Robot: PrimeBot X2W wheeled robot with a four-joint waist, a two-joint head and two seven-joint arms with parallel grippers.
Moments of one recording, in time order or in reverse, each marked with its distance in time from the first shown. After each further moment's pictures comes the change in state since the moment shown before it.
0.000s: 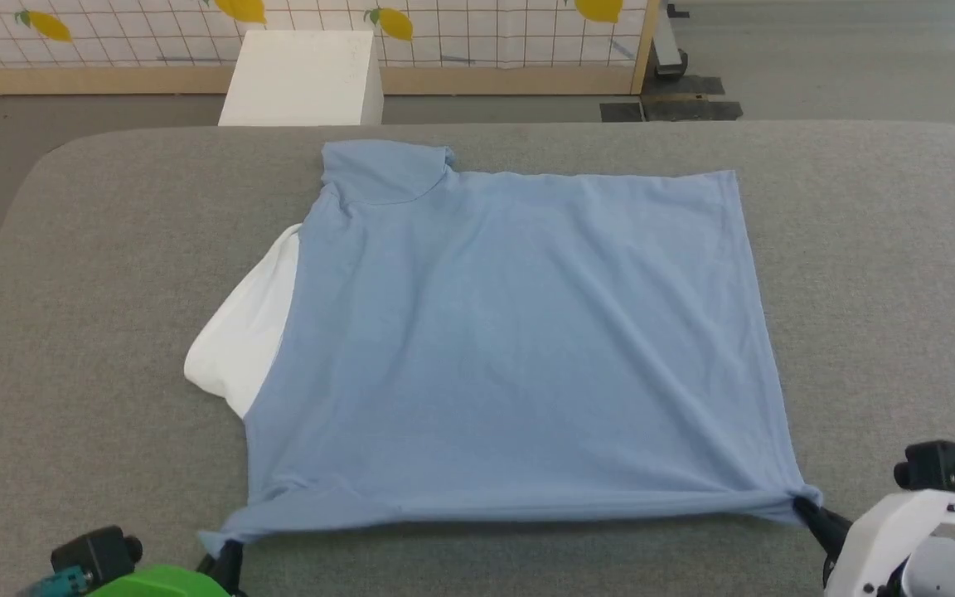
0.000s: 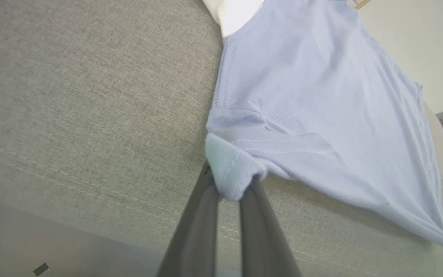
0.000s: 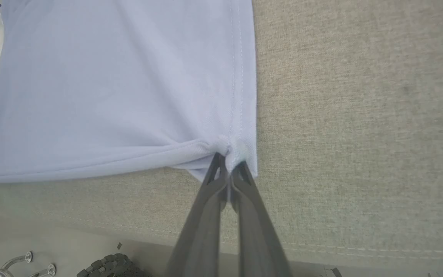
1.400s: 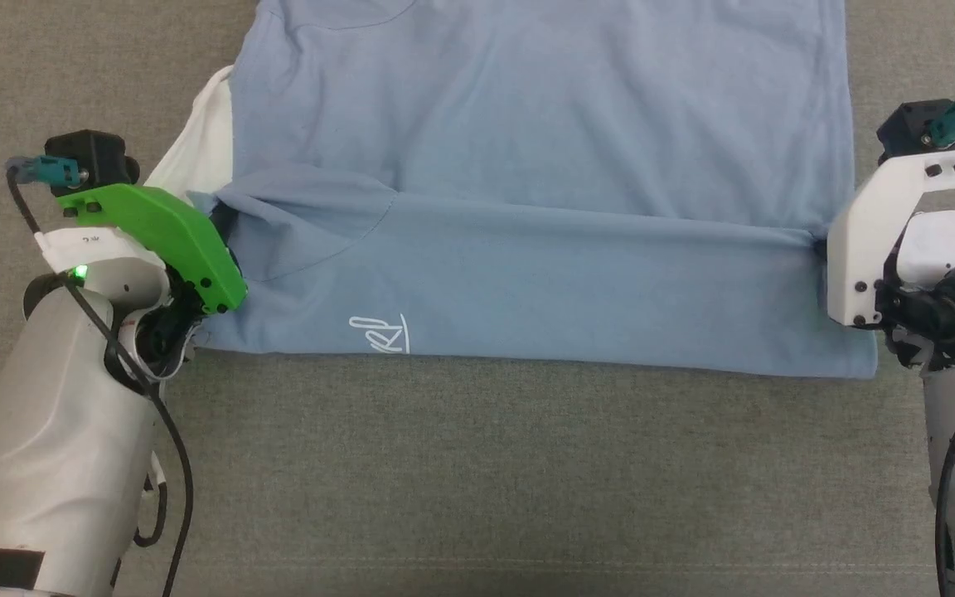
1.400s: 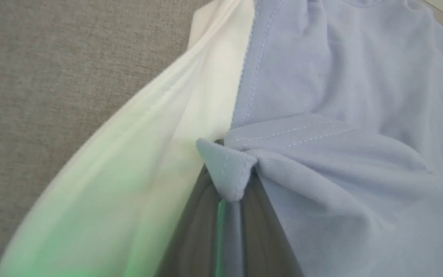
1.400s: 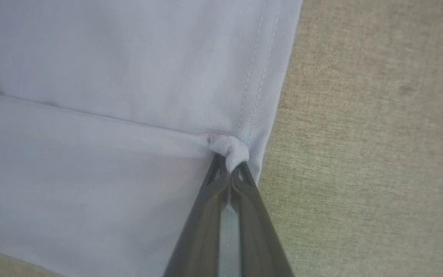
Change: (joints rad) left arm -0.852 0.081 -0.136 0.429 0.109 -0.074 0.274; right arm -0.660 -0.005 0.042 0.076 -0.331 0.000 0.514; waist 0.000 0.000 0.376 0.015
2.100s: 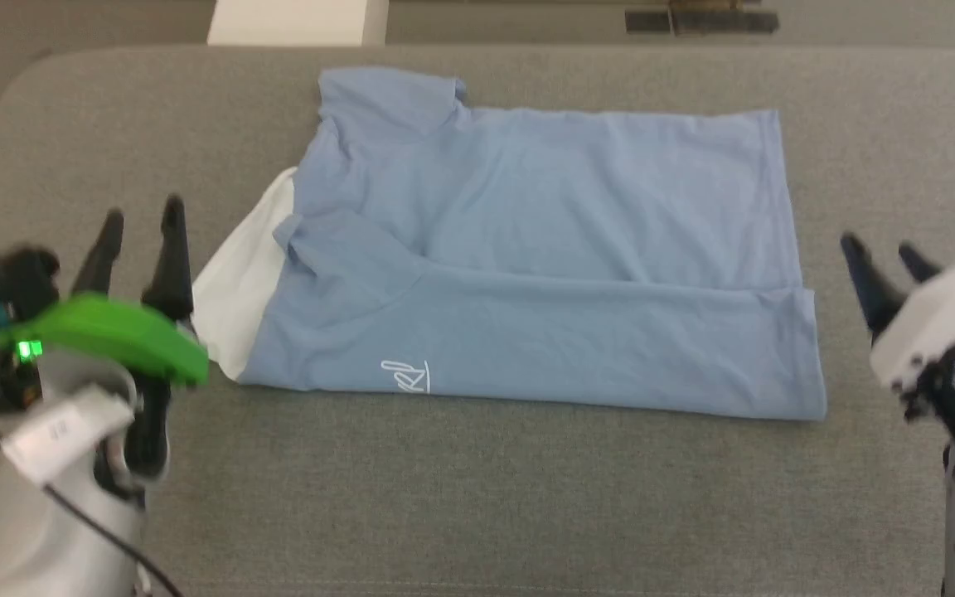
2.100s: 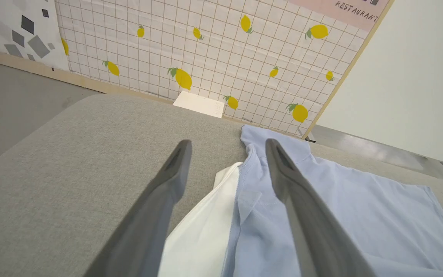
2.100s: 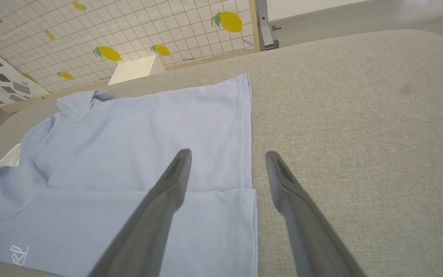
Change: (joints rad) left arm 0.237 0.017 0.095 -0.181 0.061 -0.033 -0.488; right arm 0.218 0.060 -0.178 -0.102 0.144 0.000 -0.516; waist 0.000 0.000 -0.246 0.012
